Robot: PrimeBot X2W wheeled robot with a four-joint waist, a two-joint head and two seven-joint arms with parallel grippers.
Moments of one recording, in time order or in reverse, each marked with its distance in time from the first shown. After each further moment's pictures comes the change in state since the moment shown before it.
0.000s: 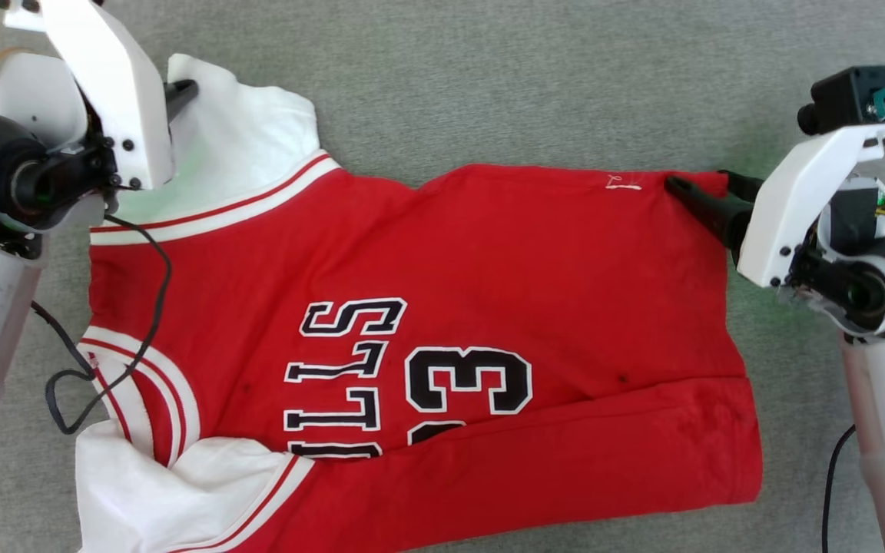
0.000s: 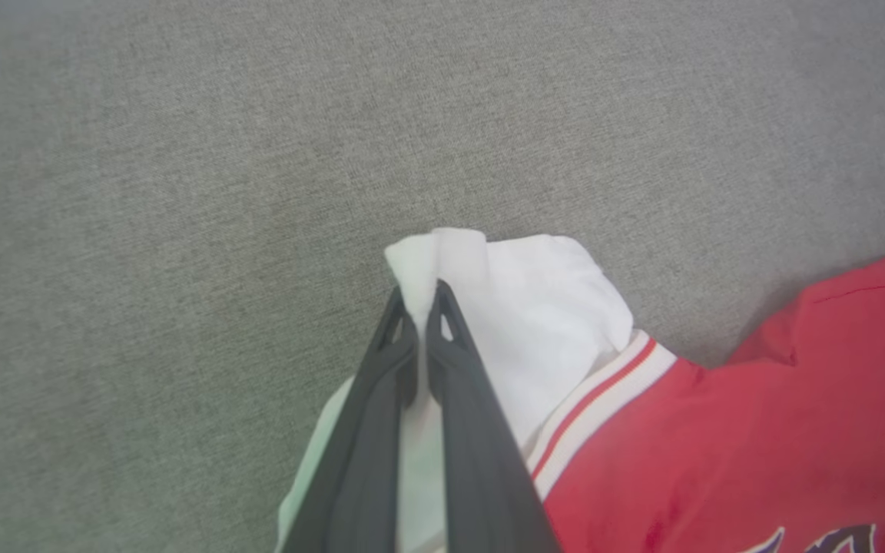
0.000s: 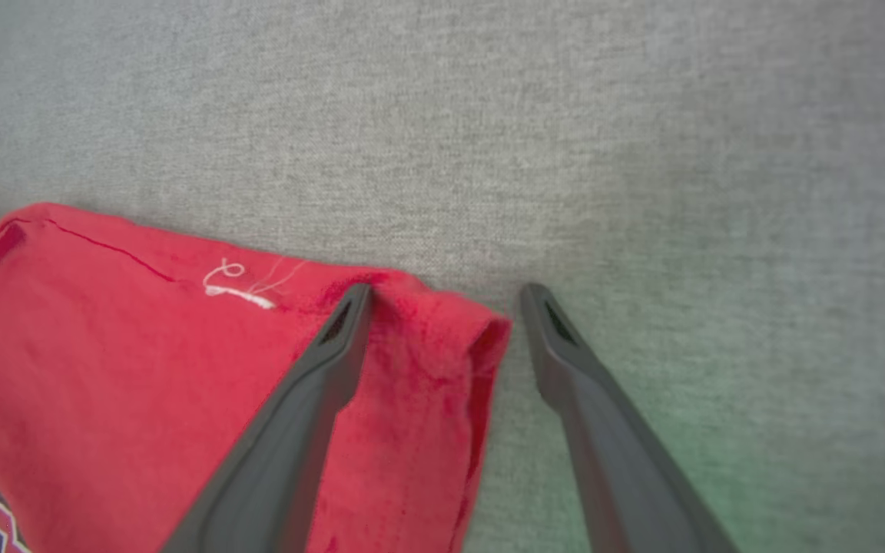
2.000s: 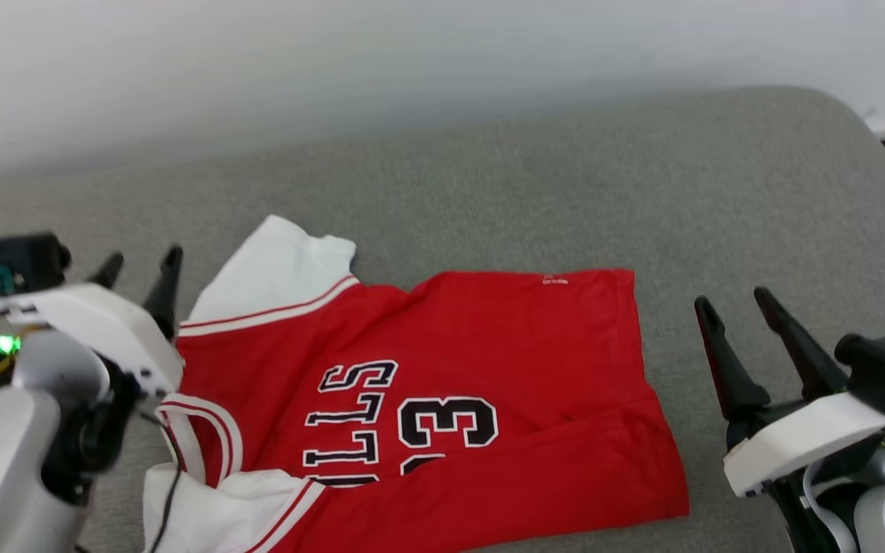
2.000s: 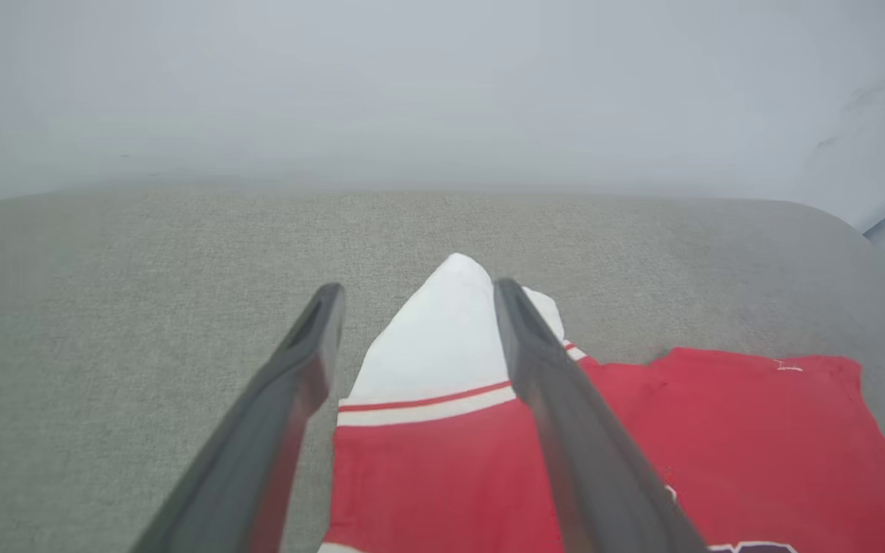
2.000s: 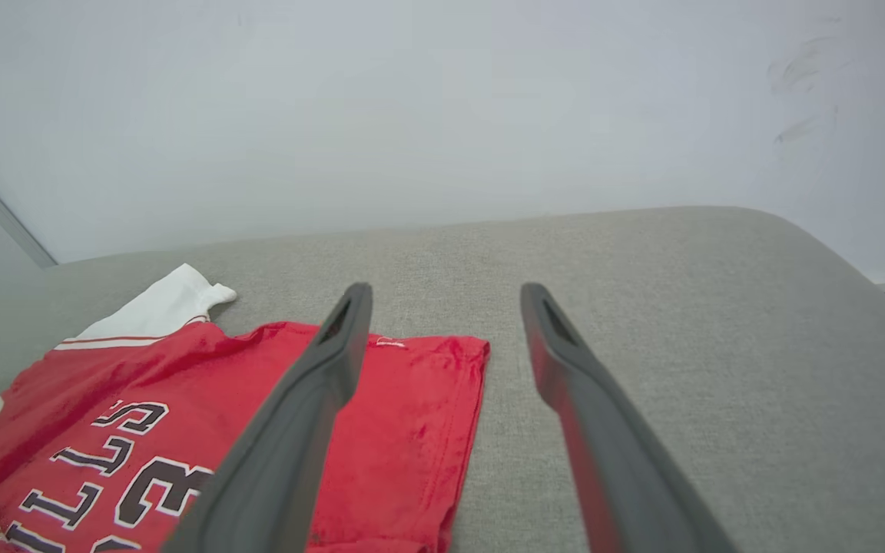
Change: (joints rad) left arm 0.653 -0.016 0.169 -0.200 0.078 0.182 -0.613; right arm 0.589 0.063 -0.034 -0.346 -0.247 0.000 -0.681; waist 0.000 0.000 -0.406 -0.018
